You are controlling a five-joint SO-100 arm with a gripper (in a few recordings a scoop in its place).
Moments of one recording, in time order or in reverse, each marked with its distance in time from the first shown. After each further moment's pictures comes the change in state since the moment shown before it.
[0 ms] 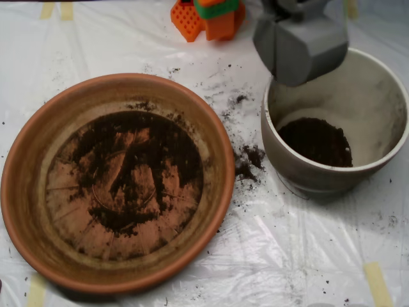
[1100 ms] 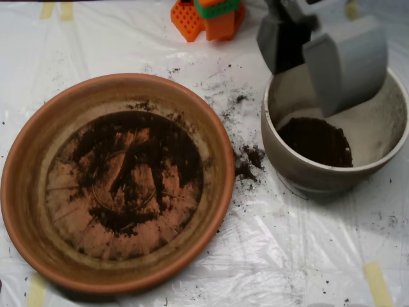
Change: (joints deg) arm 4.7 -4.6 -7.7 4.8 4.8
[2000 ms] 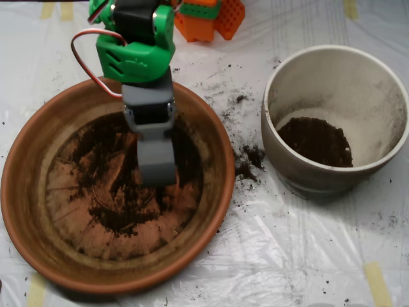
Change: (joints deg) arm 35.2 -8.3 38.5 -24.7 -23.6
